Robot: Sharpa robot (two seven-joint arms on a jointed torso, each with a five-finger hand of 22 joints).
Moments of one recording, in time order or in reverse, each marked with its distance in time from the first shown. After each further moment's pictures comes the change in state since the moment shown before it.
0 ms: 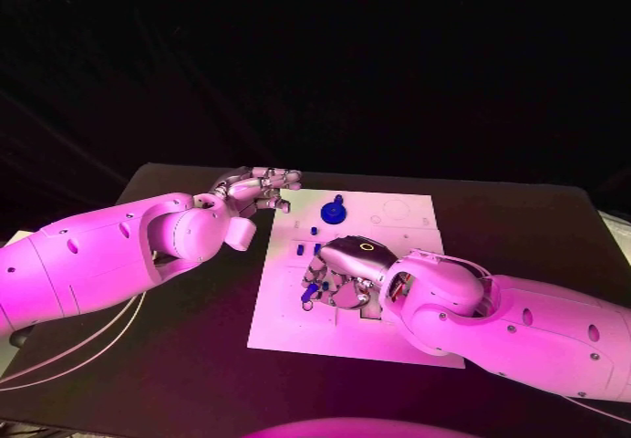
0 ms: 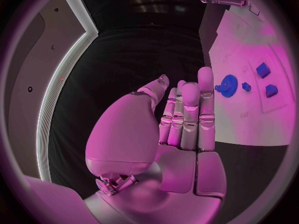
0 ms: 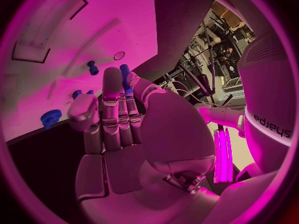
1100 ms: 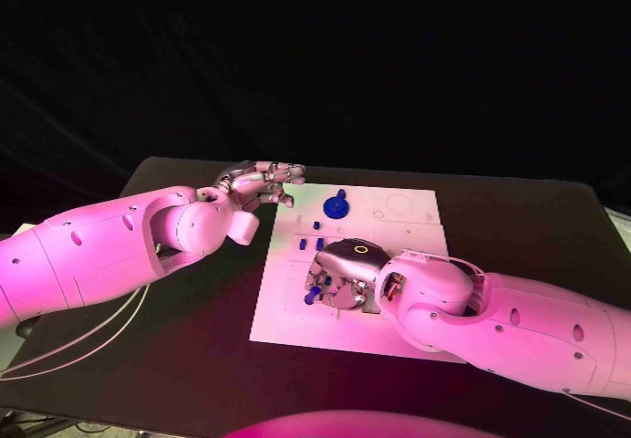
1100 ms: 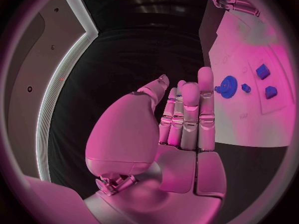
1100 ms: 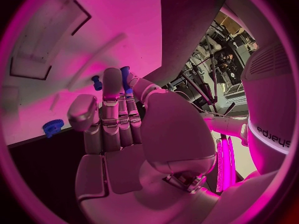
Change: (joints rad) left arm 0.000 -0.001 0.000 0.003 0.000 0.002 -0.003; left_hand 0.000 0.000 0.000 0.000 0.000 0.000 0.000 0.003 0.000 0.000 0.000 0.000 0.000 0.000 0.000 0.000 -0.002 0.000 0.000 0.000 0.000 -0.001; right arm -0.019 0.038 -0.002 -0.041 -0.056 0.072 -0.026; right_hand 0.003 0.000 0.000 0.000 -0.001 -0.003 0.002 -0.002 0.000 0.000 0.000 0.000 -0.001 0.000 0.000 0.000 0.001 0.000 0.000 0.000 0.000 0.003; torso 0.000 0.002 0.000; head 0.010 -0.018
